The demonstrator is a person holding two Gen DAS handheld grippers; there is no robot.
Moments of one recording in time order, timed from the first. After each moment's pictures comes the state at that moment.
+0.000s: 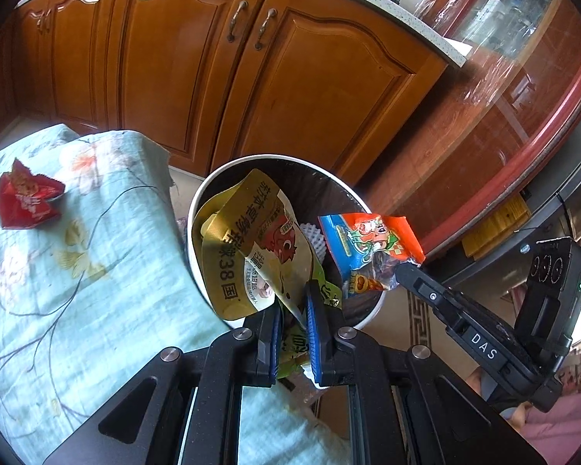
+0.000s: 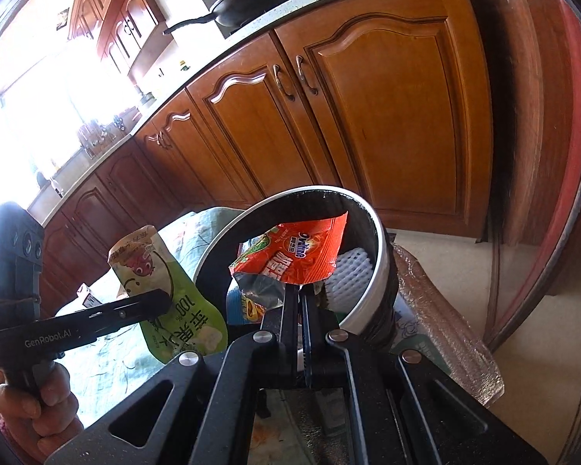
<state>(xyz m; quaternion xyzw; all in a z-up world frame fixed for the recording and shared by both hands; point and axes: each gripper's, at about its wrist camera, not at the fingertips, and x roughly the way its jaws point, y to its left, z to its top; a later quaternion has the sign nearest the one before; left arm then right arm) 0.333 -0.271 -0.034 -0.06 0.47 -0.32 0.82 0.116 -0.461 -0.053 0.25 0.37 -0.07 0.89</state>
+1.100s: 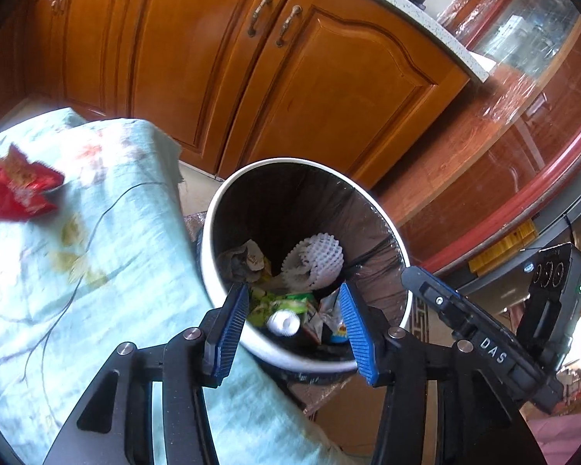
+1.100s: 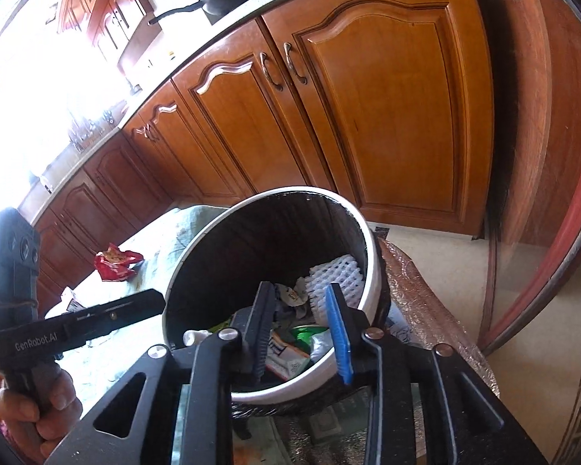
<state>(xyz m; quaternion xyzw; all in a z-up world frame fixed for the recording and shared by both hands) 0.343 -0.263 -0.049 -0.09 0.48 -0.30 0.82 0.136 -0.477 -0.065 0.25 0.39 -0.08 0.88</state>
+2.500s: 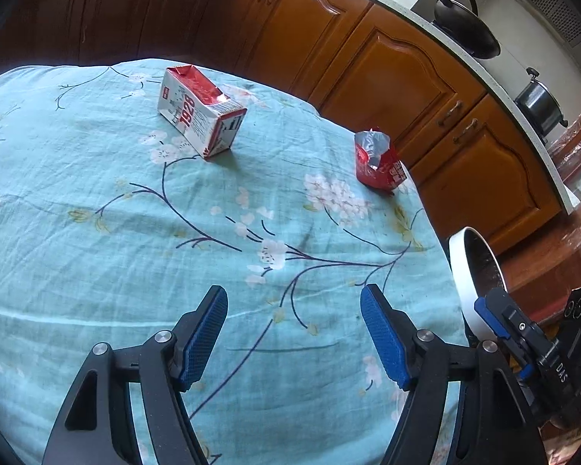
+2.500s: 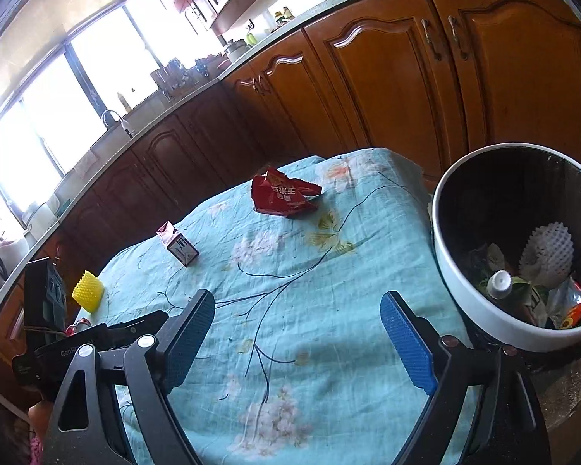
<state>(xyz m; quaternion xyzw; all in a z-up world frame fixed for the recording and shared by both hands) 0.238 0.001 -0.042 -0.22 0.45 -0.08 0.86 0.181 -0.286 -0.061 0.23 0.40 0.09 0.89</state>
